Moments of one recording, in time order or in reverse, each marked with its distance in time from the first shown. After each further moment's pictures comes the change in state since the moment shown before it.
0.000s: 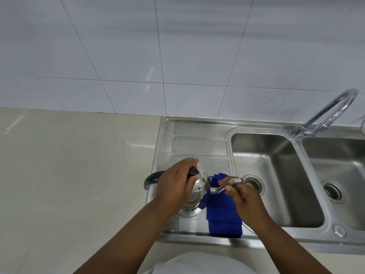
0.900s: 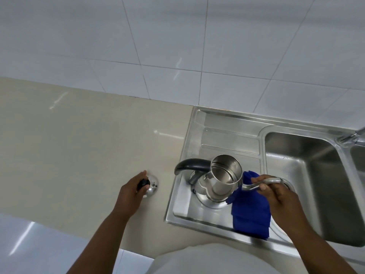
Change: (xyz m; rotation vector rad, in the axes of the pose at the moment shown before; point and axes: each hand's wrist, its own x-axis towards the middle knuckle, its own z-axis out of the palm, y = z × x) left_hand -0.112 -0.182 -0.072 -0.021 0.133 -0.566; right_hand -0.002 -0.015 -0.003 -0.122 0.004 -0.119
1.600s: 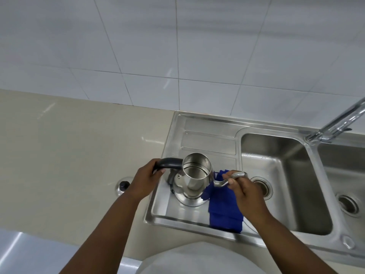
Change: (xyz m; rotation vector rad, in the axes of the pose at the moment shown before) left_hand 0.005 0.129 0.046 -0.002 -0.194 0.132; right_hand 0.003 0.019 0.002 0.103 0.008 0.026
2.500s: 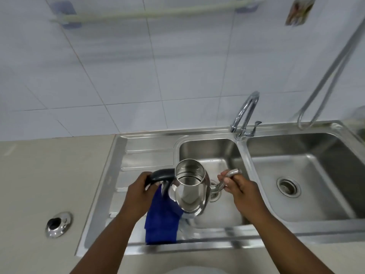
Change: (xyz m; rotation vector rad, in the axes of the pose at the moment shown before) left_hand -0.016 0.168 0.153 -0.022 0.021 0.072; right_hand -0.021 0.061 -0.199 0.279 0.154 0.116
